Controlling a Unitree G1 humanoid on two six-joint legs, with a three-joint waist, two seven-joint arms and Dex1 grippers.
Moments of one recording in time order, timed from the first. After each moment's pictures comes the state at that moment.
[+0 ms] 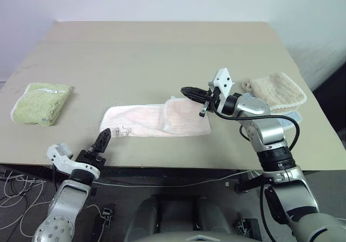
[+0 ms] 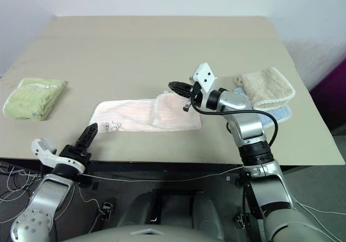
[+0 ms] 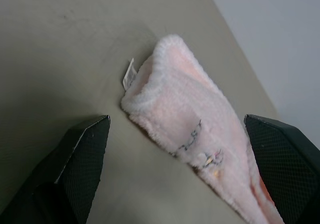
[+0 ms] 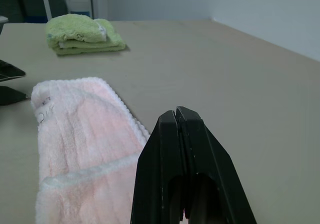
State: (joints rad) left arm 0.23 0.13 0.46 -0.47 -1.25 0.61 0.08; right arm -0.63 -0.37 0.11 0.12 0.30 0.24 0.86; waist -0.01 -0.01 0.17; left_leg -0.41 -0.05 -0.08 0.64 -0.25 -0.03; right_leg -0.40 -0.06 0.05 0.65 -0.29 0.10
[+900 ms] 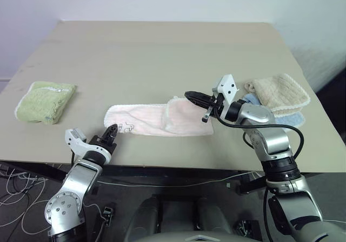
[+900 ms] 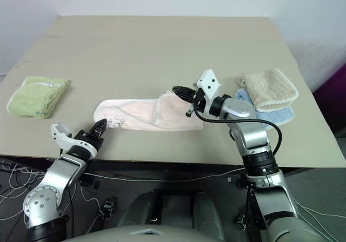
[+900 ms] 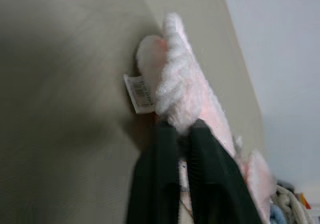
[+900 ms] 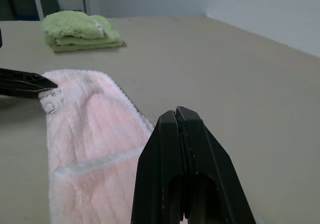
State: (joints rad) left arm 0.06 0.14 0.42 -0.34 -1.40 0.62 0.24; right arm -0.53 -0.39 0.09 0.00 0.30 0.28 0.81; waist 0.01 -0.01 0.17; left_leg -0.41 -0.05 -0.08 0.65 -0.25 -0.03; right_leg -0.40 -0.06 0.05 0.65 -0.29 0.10
